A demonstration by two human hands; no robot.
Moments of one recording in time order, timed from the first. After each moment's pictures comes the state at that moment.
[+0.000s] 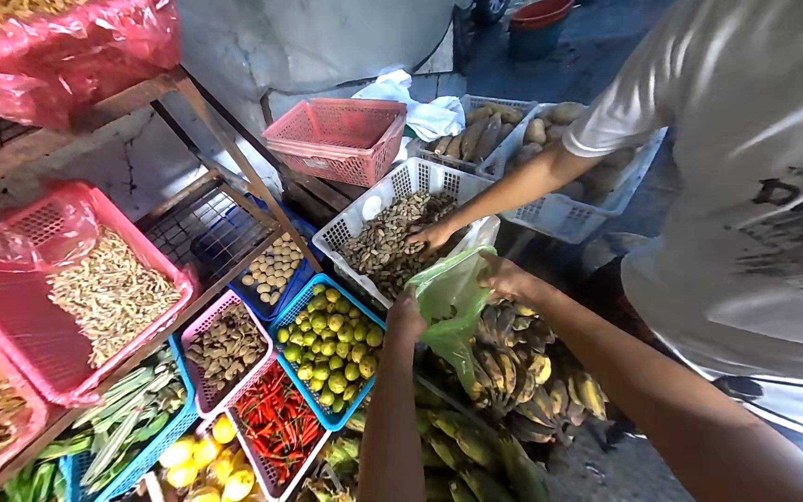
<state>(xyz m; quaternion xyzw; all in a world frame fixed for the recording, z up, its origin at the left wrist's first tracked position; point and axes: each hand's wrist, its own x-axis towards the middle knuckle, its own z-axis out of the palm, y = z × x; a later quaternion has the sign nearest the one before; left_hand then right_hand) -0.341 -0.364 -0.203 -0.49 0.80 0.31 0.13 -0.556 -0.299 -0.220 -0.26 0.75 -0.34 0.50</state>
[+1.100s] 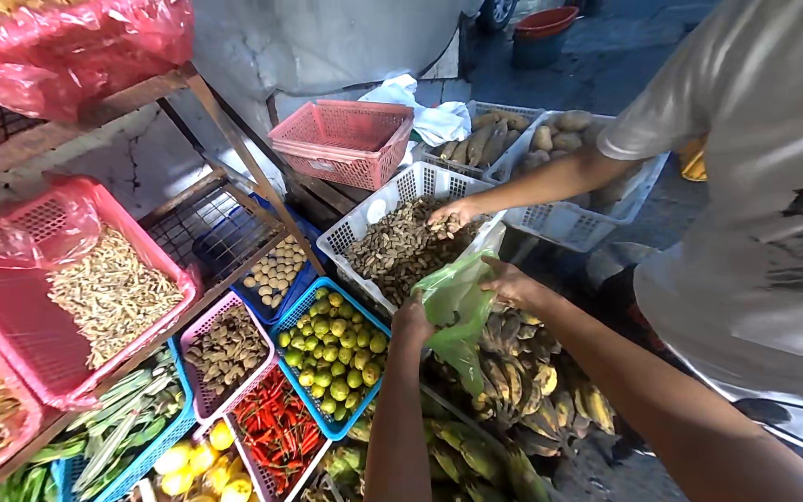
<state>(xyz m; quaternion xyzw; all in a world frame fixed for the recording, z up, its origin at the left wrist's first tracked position) -0.340 -0.370 -0.205 -0.49 0.80 0.31 0.13 -0.552 -0.310 -0.226 -0.26 0.75 -0.36 0.49</state>
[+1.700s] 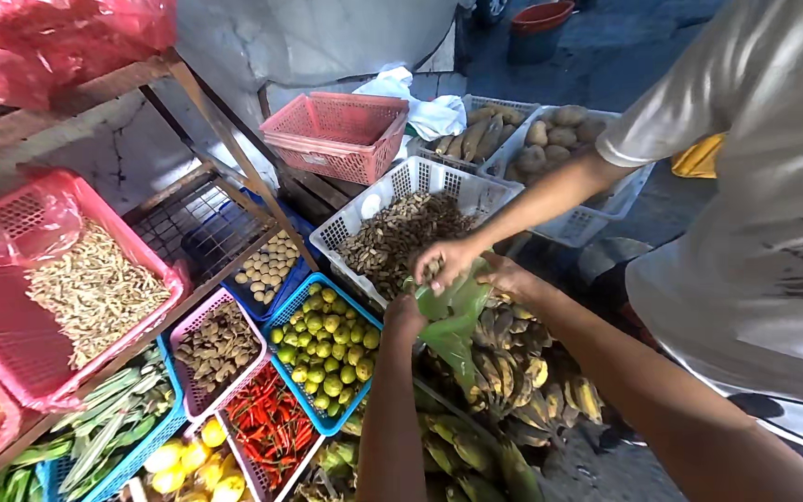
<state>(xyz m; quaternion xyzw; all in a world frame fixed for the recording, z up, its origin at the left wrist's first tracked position) -0.344 -0.375 -0.197 -0.49 0.80 0.31 0.16 -0.557 -0.307 -0.222 -0.26 0.74 -0.37 0.50</state>
